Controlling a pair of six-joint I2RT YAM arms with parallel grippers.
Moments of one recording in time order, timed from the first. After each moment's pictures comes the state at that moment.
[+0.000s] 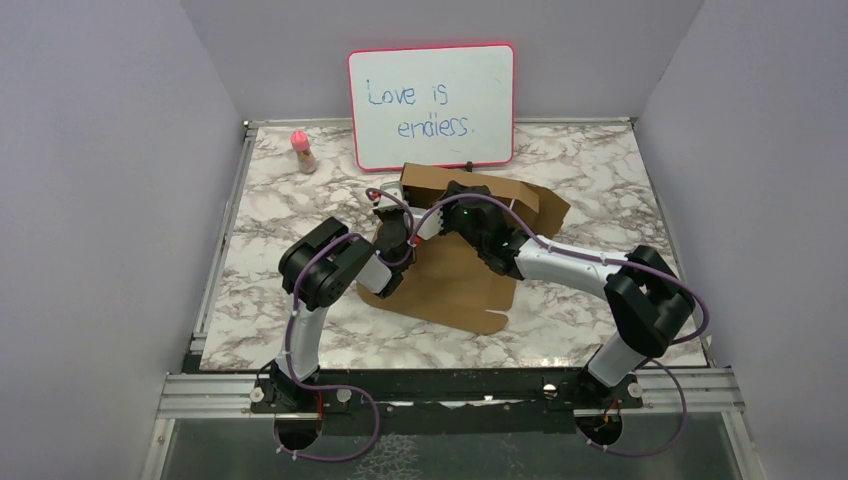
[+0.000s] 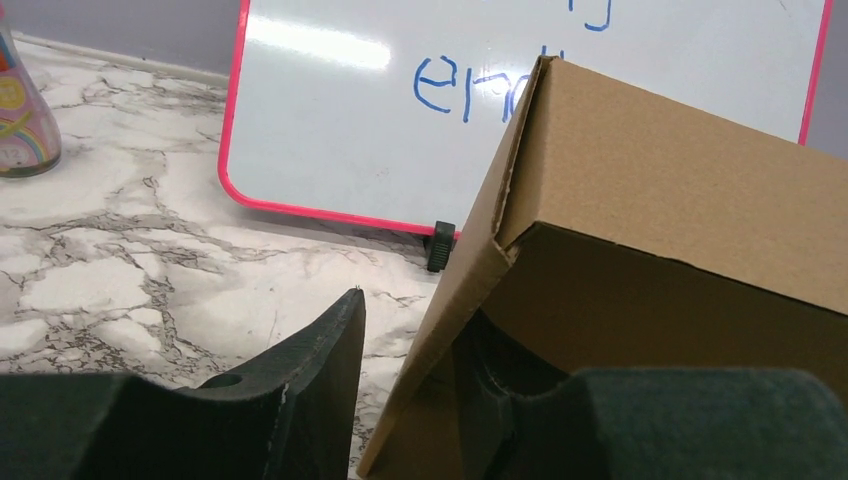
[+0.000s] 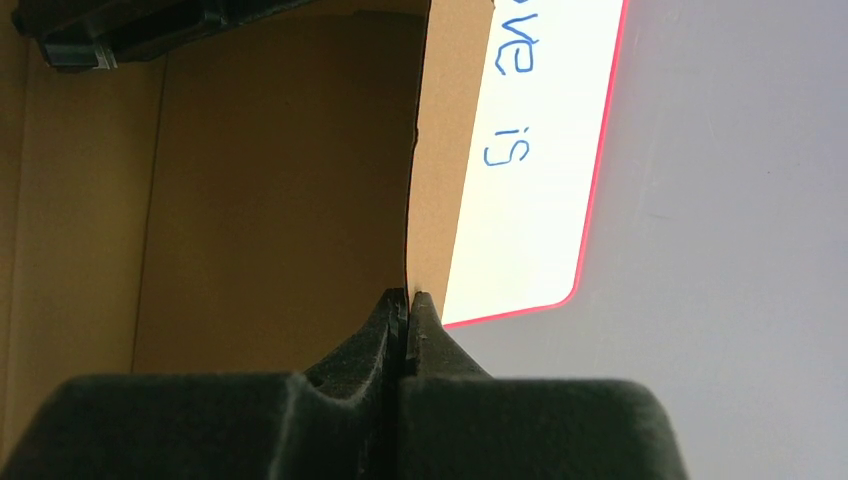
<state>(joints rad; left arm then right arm) -0.66 2.06 0.76 1.49 -0.73 -0.11 0.80 1.64 0.98 0.35 0.25 -1.39</state>
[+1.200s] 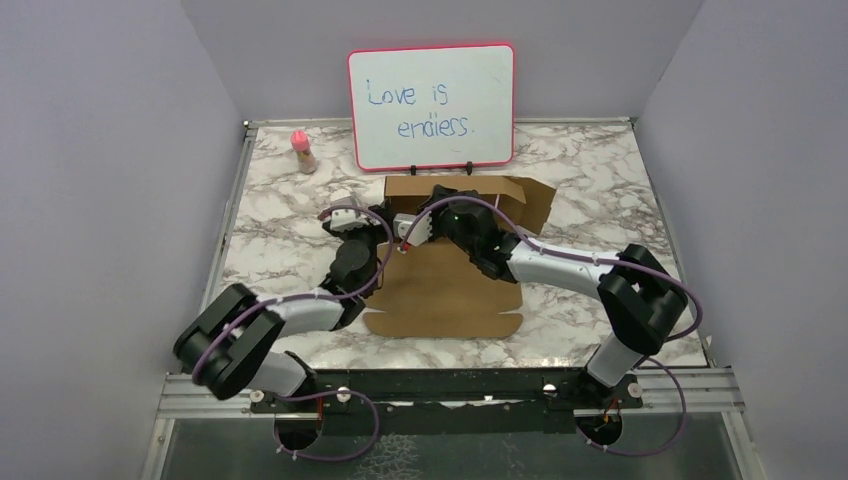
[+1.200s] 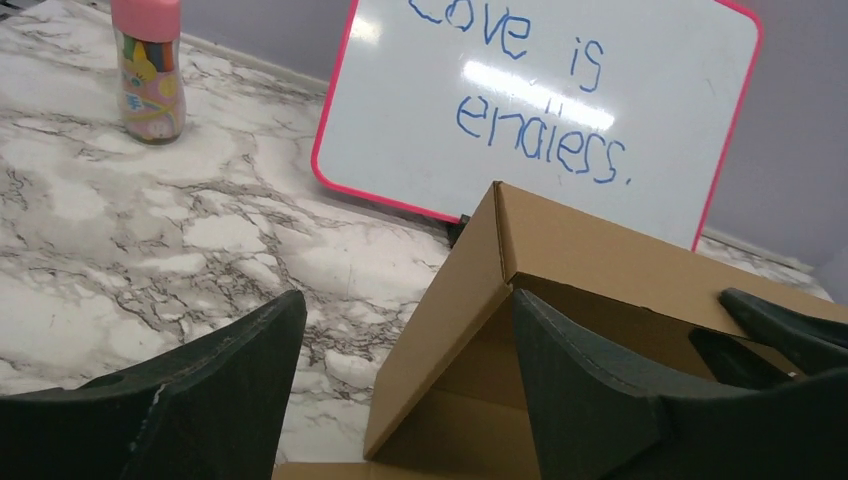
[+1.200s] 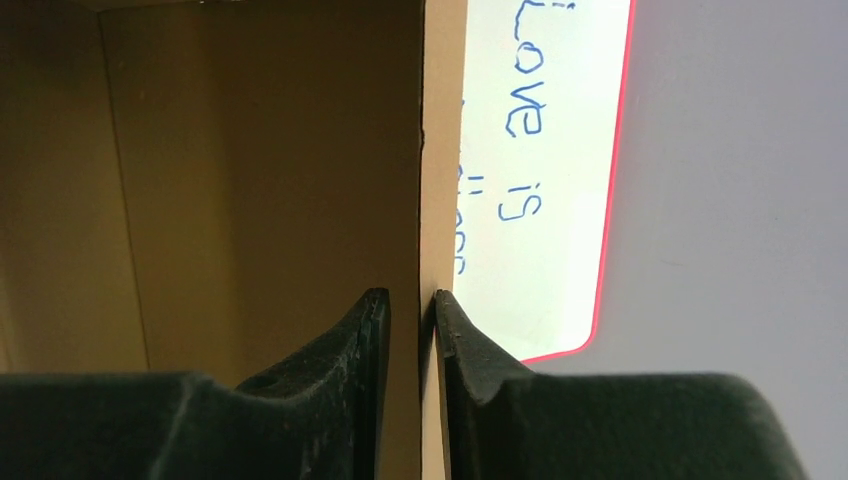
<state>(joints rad) -0.68 1.46 0.43 1.14 -0.78 -0.29 0.84 1.66 1.01 0.37 0.20 -1.34</state>
